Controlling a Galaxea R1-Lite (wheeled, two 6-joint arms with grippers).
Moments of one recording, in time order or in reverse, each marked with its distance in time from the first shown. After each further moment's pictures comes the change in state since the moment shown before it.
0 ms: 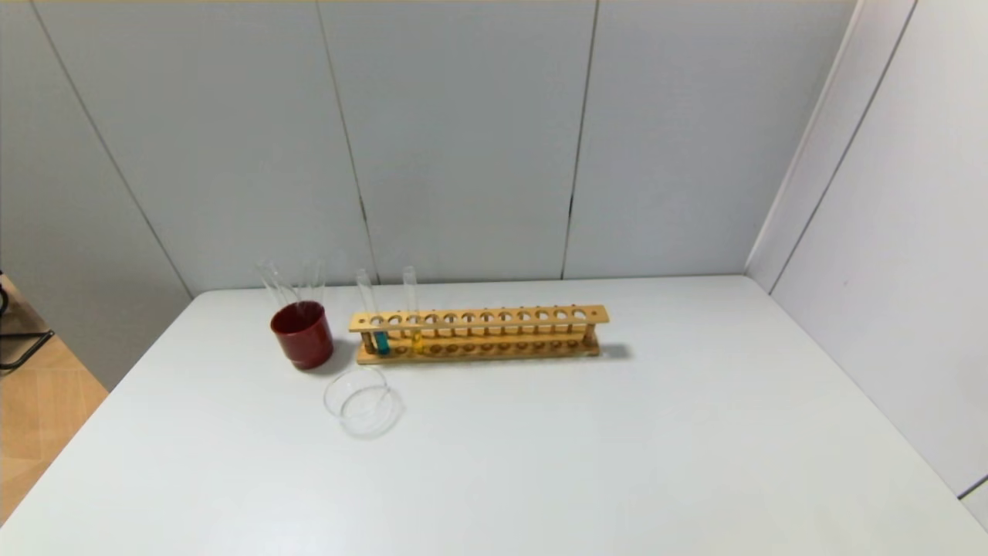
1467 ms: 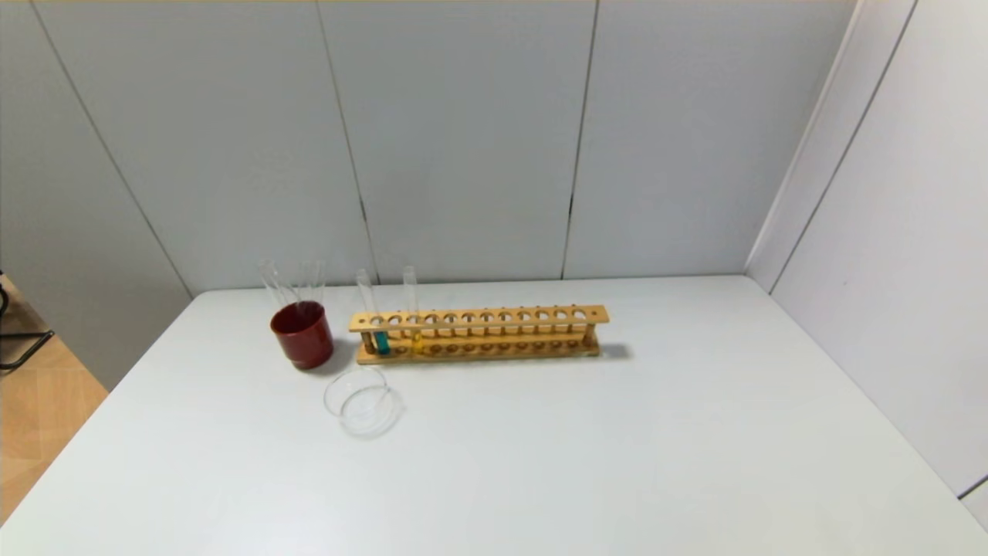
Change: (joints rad) left arm 0.000 0.000 -0.002 -0.001 -0.006 0.021; right arm 0.000 0.000 0.000 0.000 0.000 0.000
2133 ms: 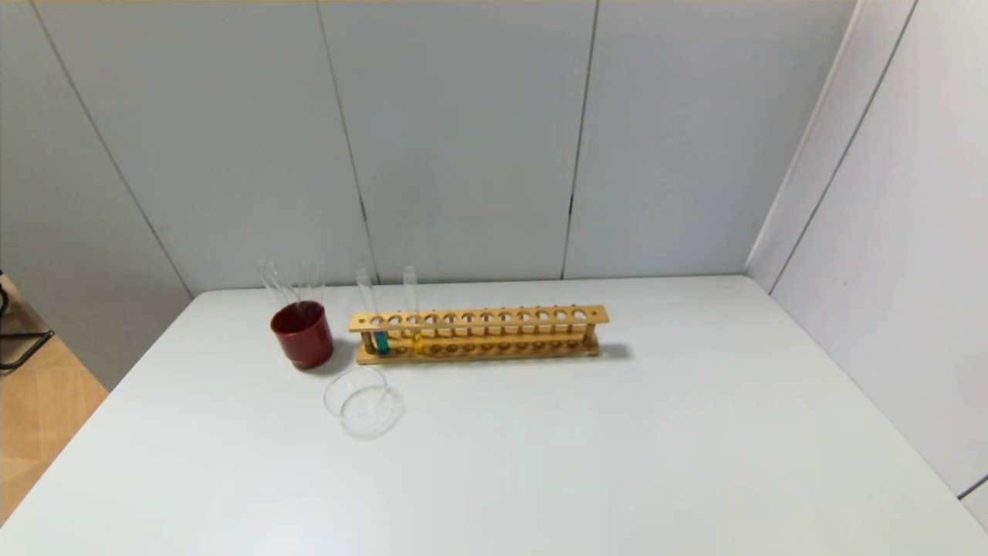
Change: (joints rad) left arm -0.002 0.198 -0.426 0.219 -0.107 0.024; right arm 0.000 0.000 0.000 0.000 0.000 0.000
